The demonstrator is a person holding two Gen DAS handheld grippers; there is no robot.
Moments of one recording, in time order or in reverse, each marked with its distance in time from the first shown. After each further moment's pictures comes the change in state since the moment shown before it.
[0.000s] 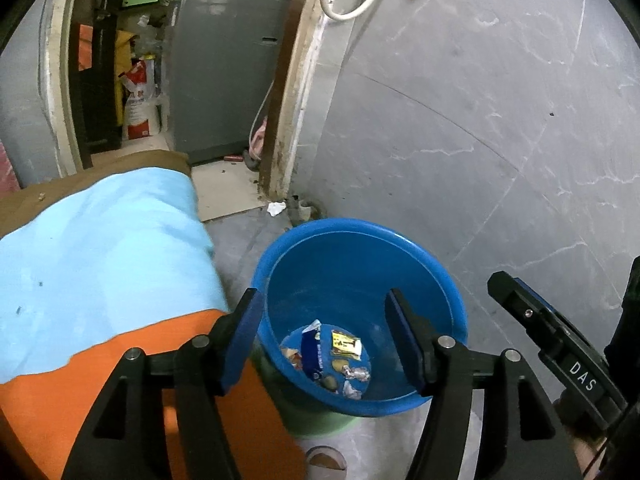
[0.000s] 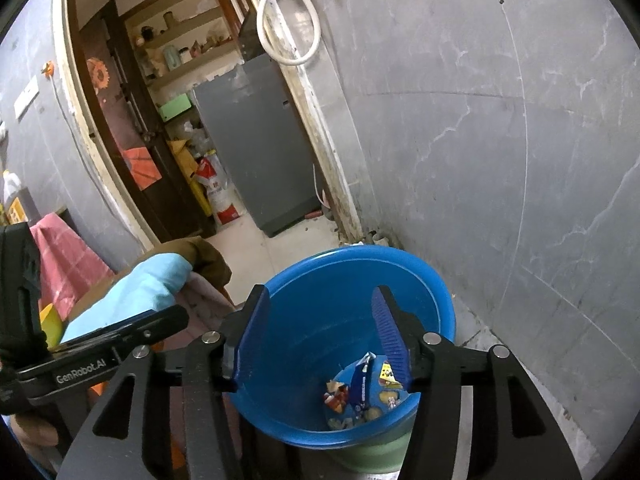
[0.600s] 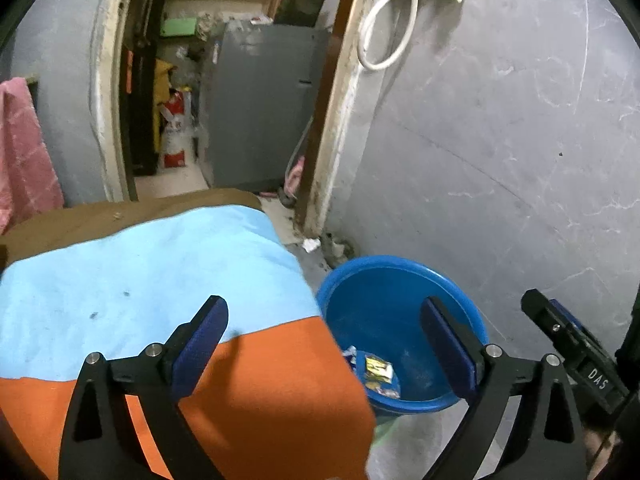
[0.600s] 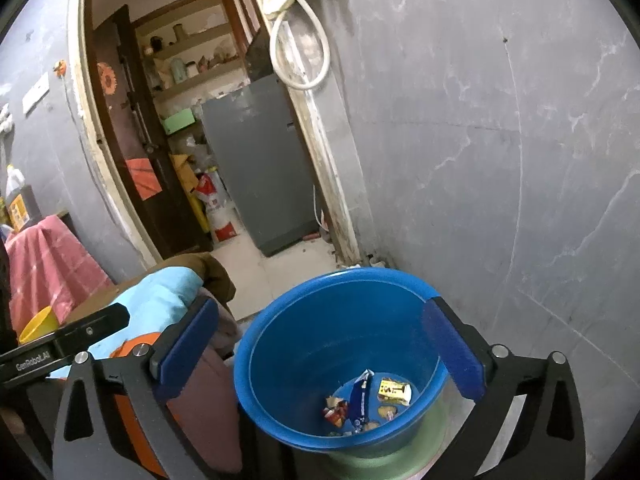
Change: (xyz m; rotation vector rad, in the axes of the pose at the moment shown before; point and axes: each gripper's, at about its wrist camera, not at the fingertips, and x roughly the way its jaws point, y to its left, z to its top) left arm -0.070 0.030 -0.013 -0.023 -0.167 0.100; right arm -0.018 0.022 -0.001 -0.045 -0.092 -0.026
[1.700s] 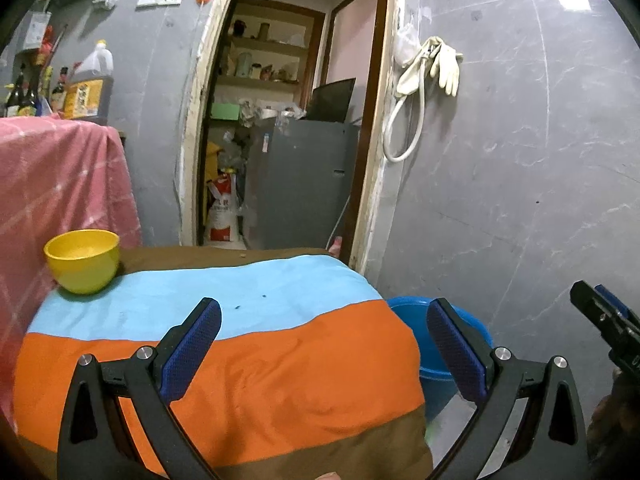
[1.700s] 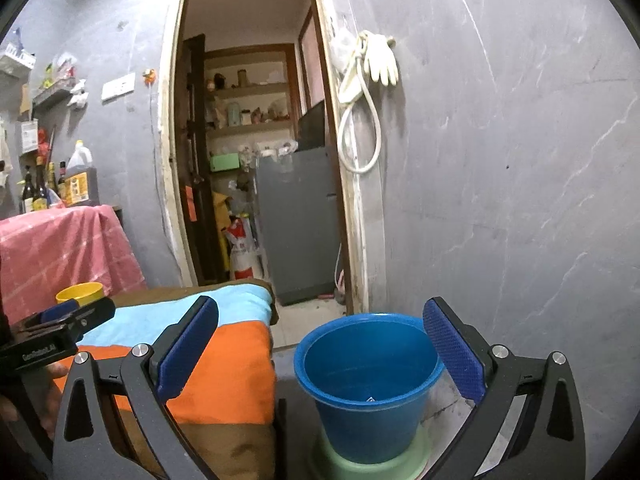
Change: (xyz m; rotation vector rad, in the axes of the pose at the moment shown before) left arm -0.187 0.041 -0.079 0.010 -0.328 0.086; right arm -0.152 0.089 -0.049 -0.199 -0.276 0.020
